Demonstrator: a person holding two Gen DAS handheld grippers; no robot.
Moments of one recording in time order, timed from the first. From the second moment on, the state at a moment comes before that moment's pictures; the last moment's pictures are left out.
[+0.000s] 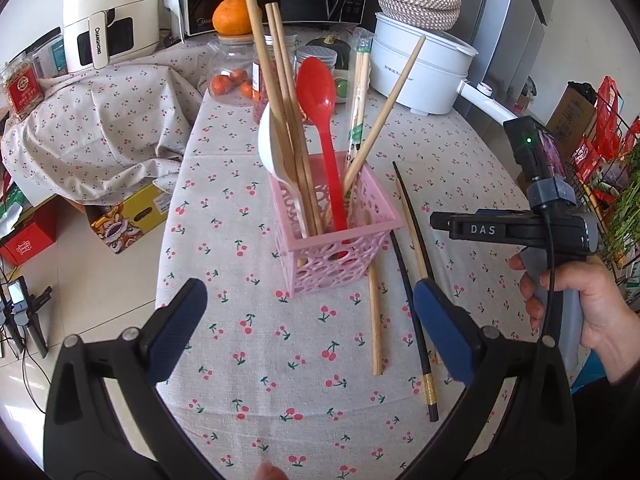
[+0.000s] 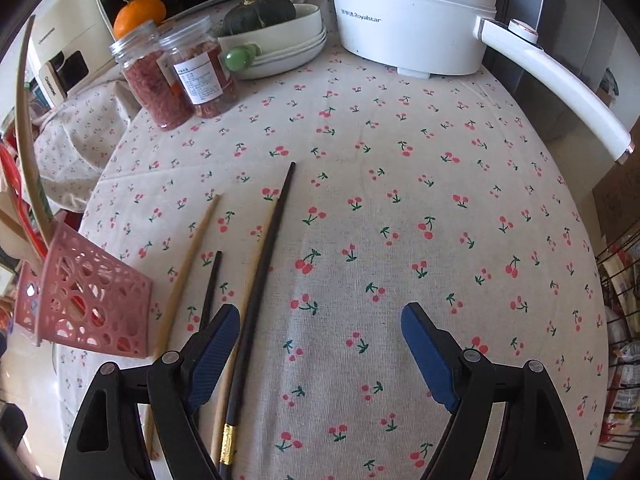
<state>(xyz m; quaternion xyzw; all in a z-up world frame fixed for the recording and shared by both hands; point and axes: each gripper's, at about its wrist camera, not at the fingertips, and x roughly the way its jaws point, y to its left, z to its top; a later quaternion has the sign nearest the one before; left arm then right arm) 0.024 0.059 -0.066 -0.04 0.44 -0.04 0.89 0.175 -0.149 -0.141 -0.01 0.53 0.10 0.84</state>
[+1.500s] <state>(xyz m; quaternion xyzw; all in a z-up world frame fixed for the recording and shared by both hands) 0.045 -0.043 -0.088 -0.03 0.52 -0.12 0.85 0.173 -0.212 -0.145 0.01 0.58 0.10 0.81</state>
